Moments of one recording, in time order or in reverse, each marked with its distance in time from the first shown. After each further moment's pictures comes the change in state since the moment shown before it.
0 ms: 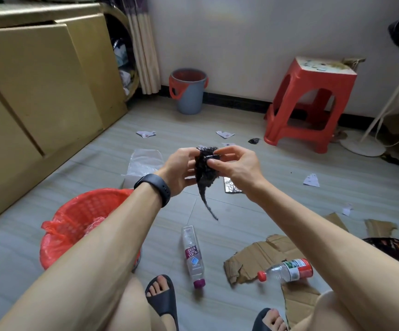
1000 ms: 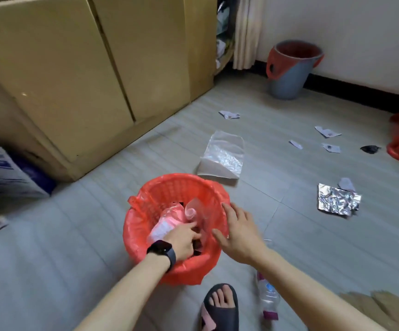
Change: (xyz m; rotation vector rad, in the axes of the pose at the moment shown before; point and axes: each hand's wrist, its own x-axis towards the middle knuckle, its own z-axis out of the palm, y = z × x) left_hand 0.008 -0.224 -0.257 1.320 0.124 -0.067; right_hand -0.004 0.148 0.219 -0.997 -0.605 -0.175
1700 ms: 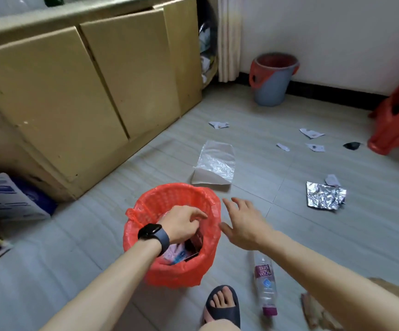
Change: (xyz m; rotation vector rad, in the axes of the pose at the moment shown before) left_hand -0.027 0.056 -0.094 -0.169 0.118 0.010; right_hand -0.012 0.005 -0.054 -0.107 -0.023 -0.037
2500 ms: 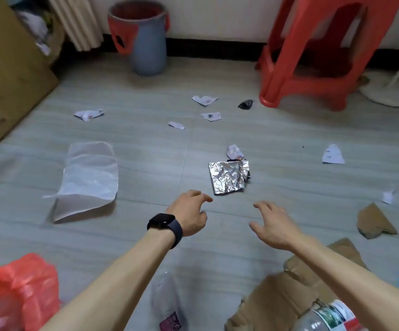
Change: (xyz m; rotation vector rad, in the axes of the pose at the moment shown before) left_hand 0.275 0.208 0.197 0.185 -0.261 0.329; right_hand -0.032 0.388 0.043 0.181 -0.026 0.686
